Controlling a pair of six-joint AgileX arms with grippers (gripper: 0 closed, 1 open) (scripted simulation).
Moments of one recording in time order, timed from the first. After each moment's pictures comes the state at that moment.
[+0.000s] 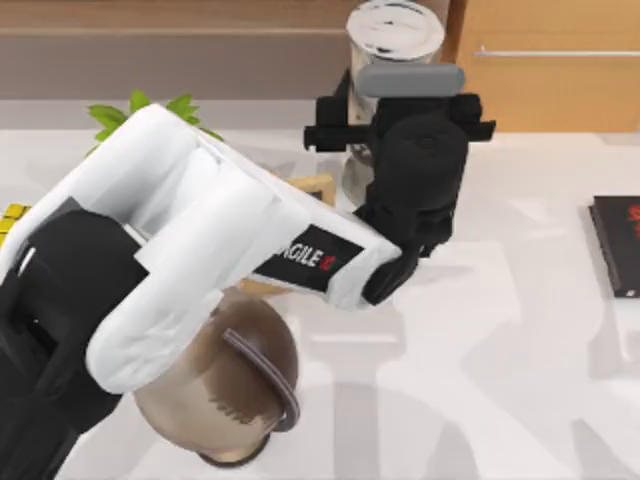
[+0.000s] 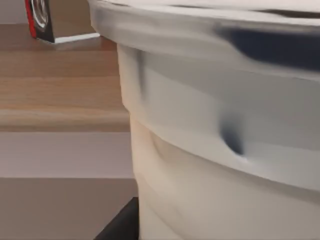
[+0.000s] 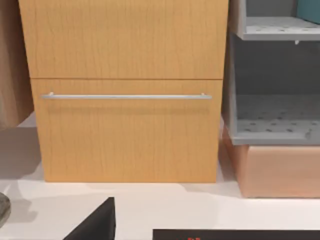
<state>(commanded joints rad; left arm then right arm) -0.83 2.43 1.47 0.95 -0.84 0.04 0.00 0.00 0.00 0.00 0.00 0.00</state>
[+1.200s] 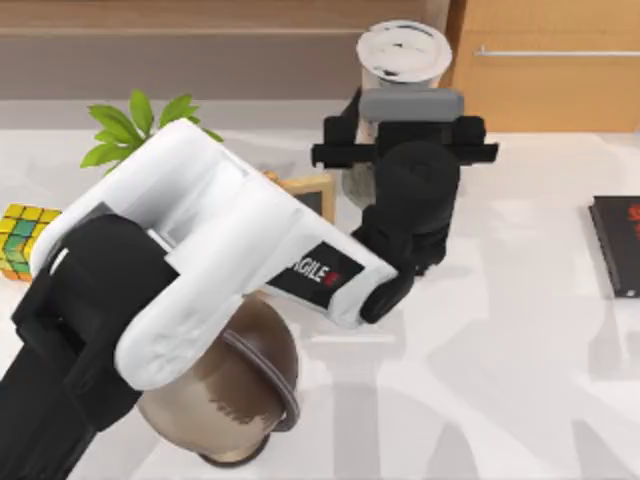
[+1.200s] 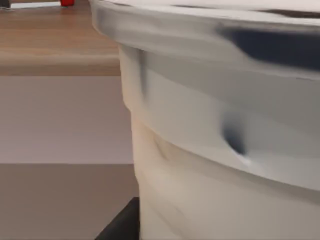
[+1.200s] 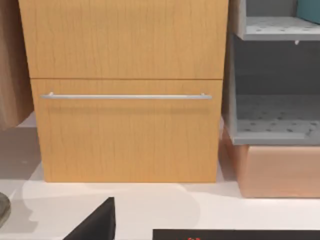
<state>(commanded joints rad) -0.82 2.49 1.46 1.05 -0.76 0.01 0.00 0.00 0.00 0.00 0.00 0.00</state>
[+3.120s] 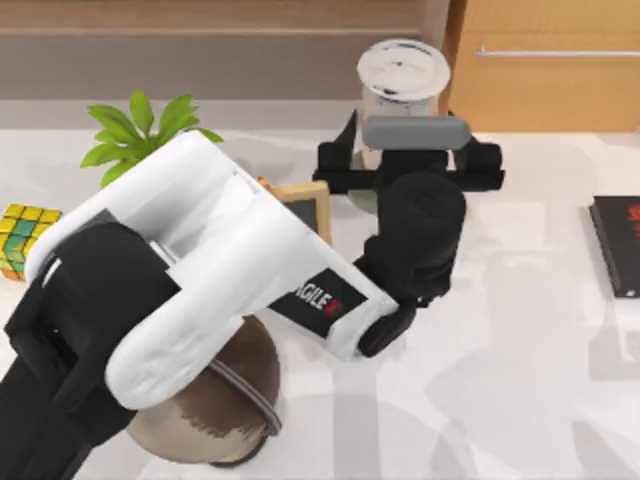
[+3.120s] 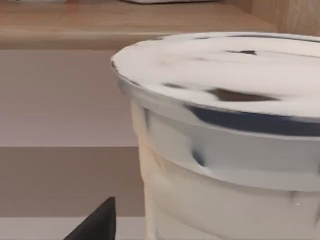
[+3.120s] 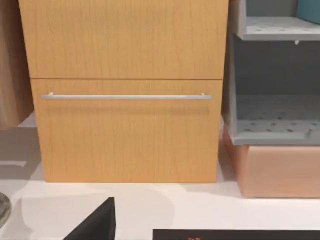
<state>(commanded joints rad) -0.87 2.44 1.34 1.11 -0.81 0.01 0.00 0.00 0.00 0.00 0.00 0.00</state>
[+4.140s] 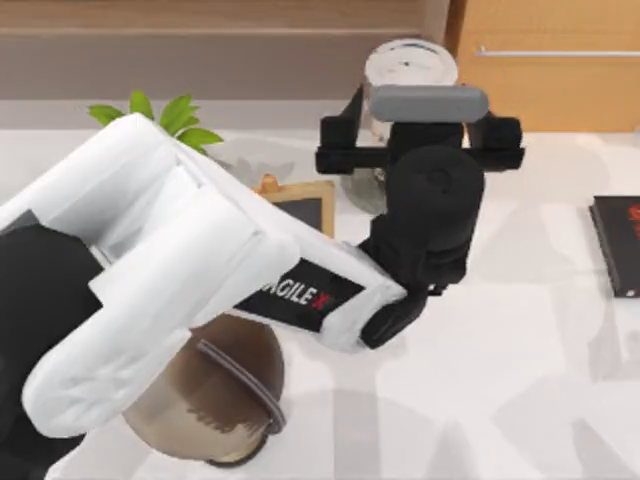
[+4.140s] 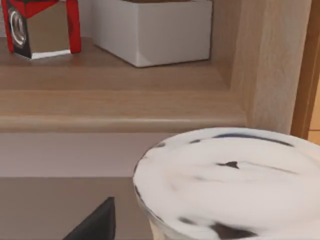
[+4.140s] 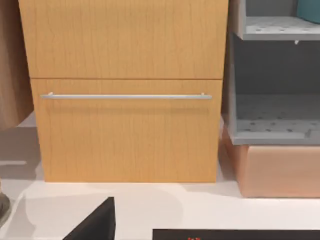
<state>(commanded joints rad) -0.90 2.28 1.28 1.01 -0.84 0.01 0.00 0.00 0.00 0.00 0.00 0.00</state>
